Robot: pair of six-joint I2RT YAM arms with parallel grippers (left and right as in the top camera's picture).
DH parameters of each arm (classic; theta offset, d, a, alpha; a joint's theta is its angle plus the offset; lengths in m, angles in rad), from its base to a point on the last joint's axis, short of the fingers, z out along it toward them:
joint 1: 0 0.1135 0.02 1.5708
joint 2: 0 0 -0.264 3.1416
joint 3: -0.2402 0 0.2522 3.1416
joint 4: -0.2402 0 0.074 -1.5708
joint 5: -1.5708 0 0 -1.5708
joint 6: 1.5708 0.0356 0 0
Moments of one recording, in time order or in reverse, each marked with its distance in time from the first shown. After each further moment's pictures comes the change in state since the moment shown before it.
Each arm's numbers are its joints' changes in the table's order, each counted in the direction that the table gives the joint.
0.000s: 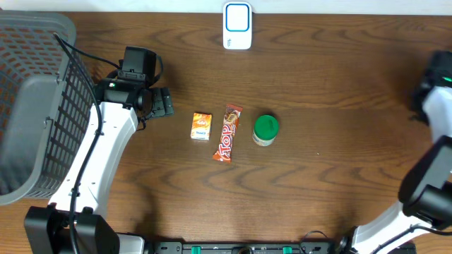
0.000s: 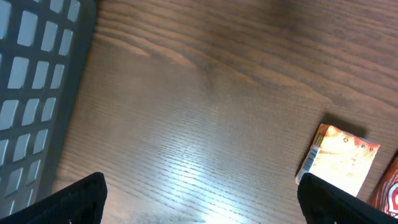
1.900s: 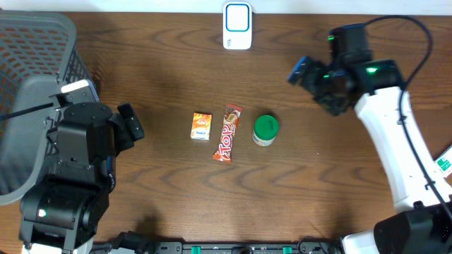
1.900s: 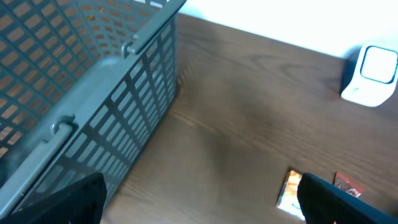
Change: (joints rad) left arm -0.073 0.615 -0.001 -0.097 0.214 -0.053; right arm 0.702 0.277 -0.131 -0.333 0.948 0.967
